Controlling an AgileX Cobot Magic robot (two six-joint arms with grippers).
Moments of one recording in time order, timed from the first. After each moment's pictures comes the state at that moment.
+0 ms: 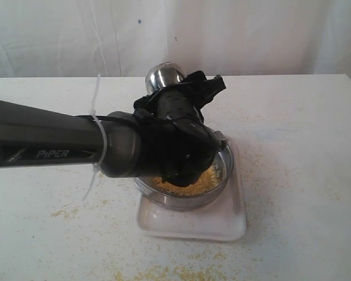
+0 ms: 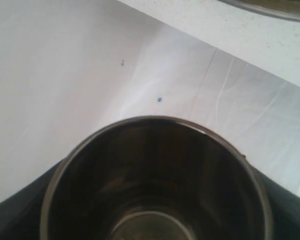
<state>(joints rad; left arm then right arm) -0.90 2.02 -1.42 1.61 0.99 0.62 0.24 0.01 0.00 0.23 0.25 -0.18</state>
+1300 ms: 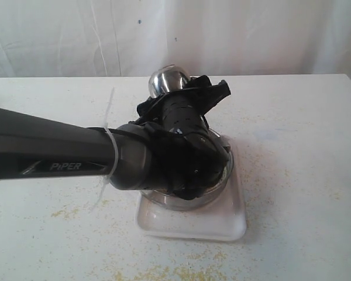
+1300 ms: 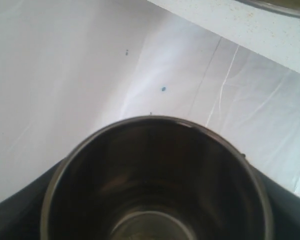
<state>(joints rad) -0.92 2.05 -1.42 1.65 1.06 0.60 0.24 0.01 0.00 0.23 0.25 -0.17</state>
